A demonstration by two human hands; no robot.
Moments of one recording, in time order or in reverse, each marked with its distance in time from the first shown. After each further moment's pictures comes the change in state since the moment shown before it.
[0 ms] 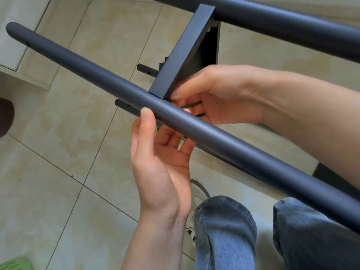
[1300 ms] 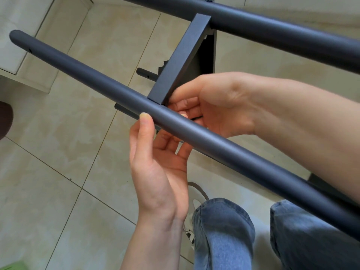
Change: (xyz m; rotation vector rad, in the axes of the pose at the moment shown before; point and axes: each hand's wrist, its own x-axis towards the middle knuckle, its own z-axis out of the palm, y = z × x) left_hand 0.002 -0.001 -0.005 -0.022 0.012 -0.015; right_hand -0.006 -0.004 0.015 0.099 0.134 0.202
